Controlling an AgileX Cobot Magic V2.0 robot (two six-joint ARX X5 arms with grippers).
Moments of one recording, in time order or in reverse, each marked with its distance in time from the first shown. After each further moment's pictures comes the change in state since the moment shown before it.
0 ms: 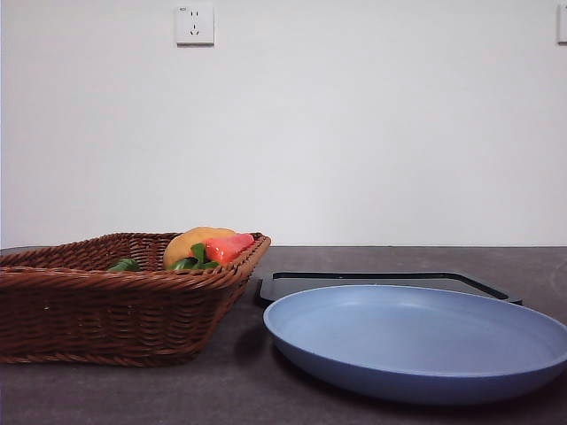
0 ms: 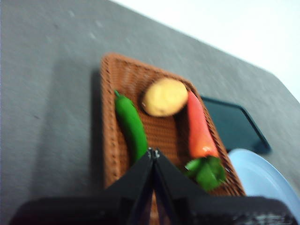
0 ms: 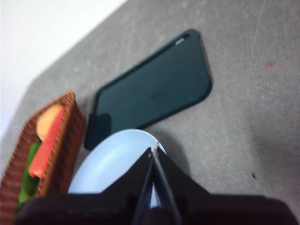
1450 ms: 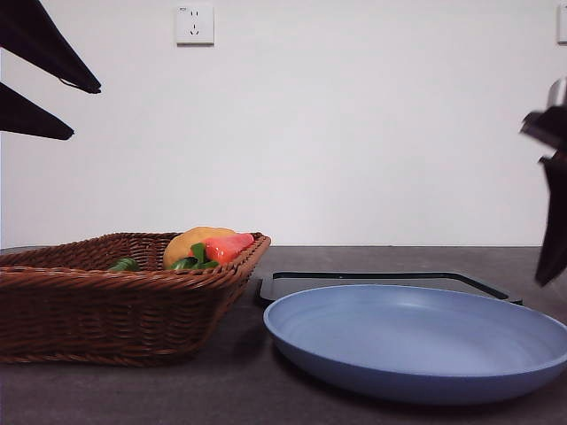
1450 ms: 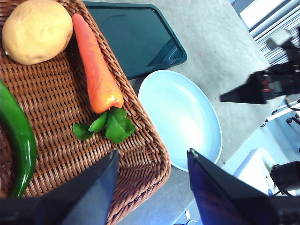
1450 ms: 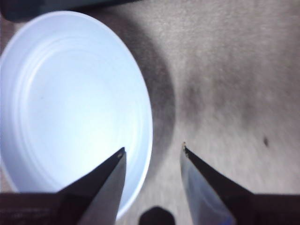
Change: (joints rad) left arm -0.151 0.555 0.378 -0.181 0.330 0.245; right arm 0.098 0.947 0.396 -0.189 -0.104 -0.363
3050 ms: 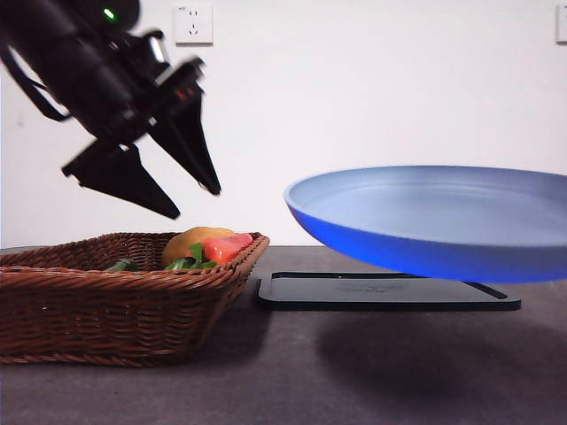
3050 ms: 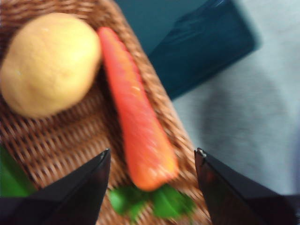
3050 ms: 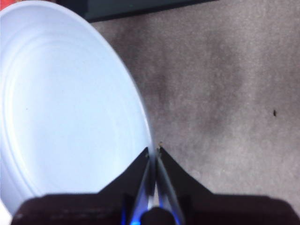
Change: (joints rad) left arm -0.208 0.647 0.412 0.012 -0.321 0.041; right arm 0.044 -0.349 0.000 -0.196 0.010 0.055
